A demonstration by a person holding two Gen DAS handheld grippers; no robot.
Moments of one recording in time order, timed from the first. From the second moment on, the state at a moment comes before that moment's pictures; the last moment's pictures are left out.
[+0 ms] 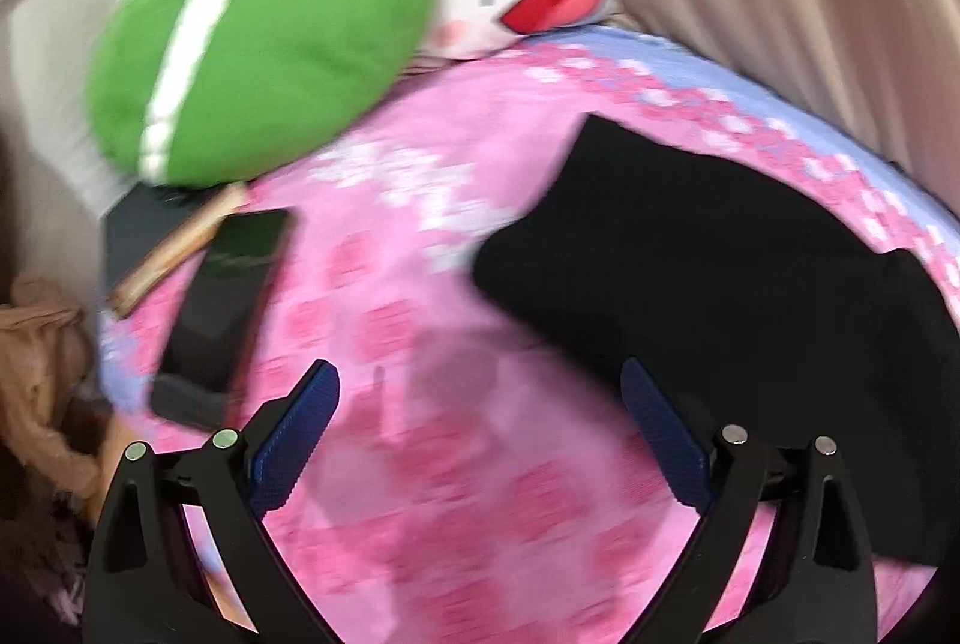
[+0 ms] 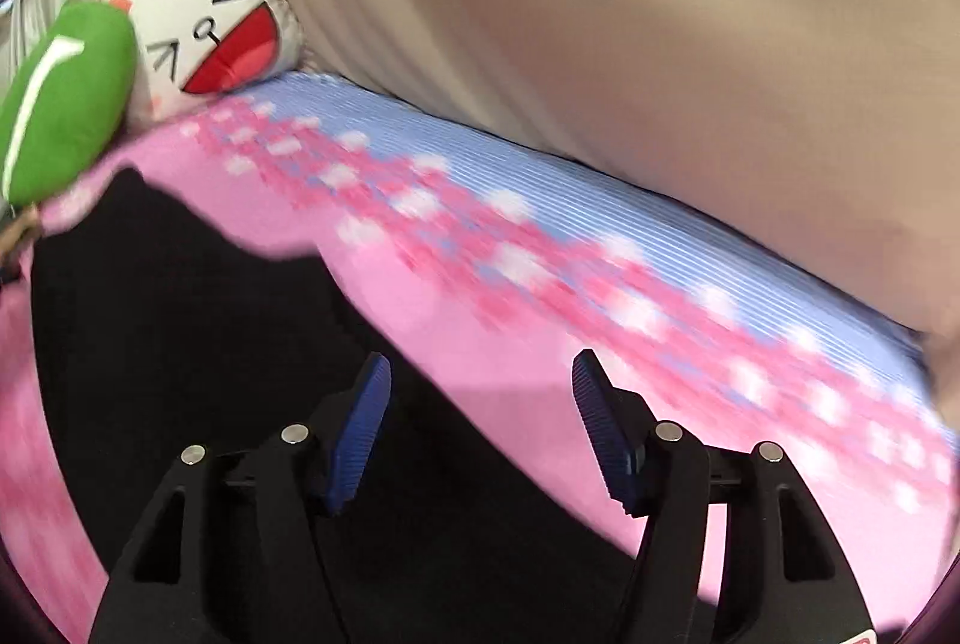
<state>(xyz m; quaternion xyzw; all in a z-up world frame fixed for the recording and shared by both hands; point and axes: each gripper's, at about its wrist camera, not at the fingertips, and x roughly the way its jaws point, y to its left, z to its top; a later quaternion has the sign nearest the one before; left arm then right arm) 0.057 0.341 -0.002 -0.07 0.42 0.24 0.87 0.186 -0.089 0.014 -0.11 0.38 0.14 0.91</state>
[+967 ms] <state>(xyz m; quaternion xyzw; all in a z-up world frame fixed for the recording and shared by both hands) 0.144 0.123 0.013 0.01 0.42 0.13 0.90 0.060 -0.491 0.026 0.06 0.39 -0.08 0.92</state>
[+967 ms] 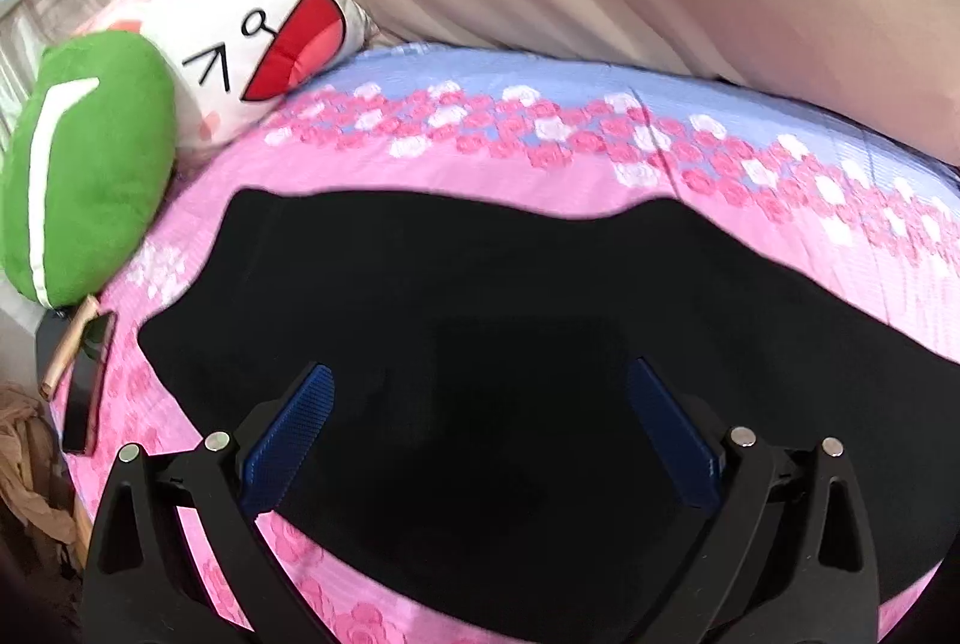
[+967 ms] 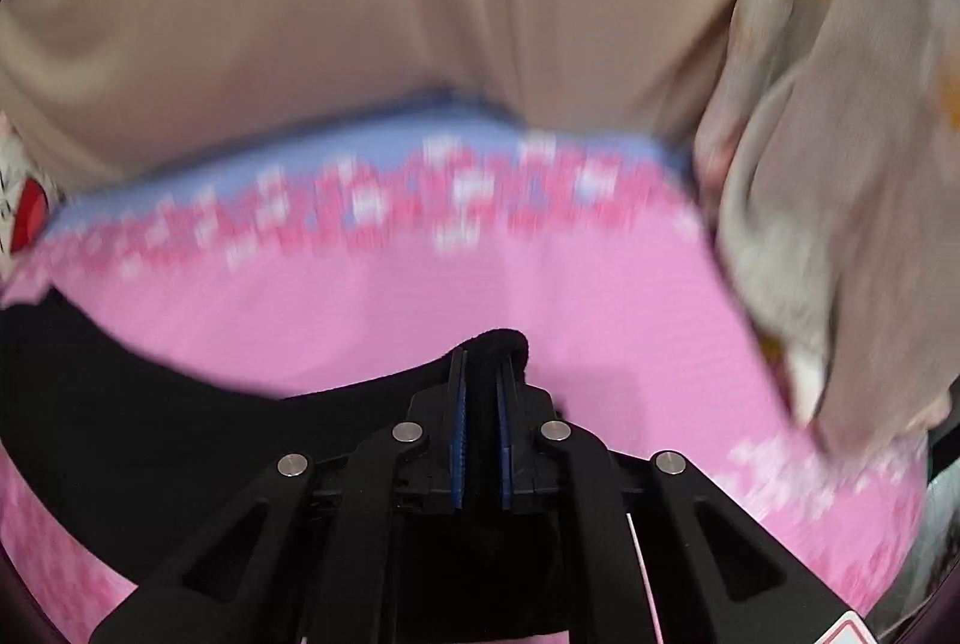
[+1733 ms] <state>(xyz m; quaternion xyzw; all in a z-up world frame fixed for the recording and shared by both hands) 0.127 0.223 -0.011 -0.04 0.43 0.15 0.89 0.186 -0.067 0.001 -0.03 0.42 0.28 0.86</state>
